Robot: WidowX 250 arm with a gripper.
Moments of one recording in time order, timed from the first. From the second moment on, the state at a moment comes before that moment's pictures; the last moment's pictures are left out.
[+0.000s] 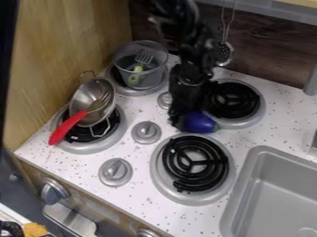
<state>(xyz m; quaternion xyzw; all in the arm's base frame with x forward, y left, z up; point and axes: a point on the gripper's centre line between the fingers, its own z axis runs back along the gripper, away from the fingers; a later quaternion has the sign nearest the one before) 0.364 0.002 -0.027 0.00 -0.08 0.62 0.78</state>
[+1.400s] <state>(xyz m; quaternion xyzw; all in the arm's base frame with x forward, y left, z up) 0.296 0.022 0.027 0.03 -0.07 0.53 0.84</state>
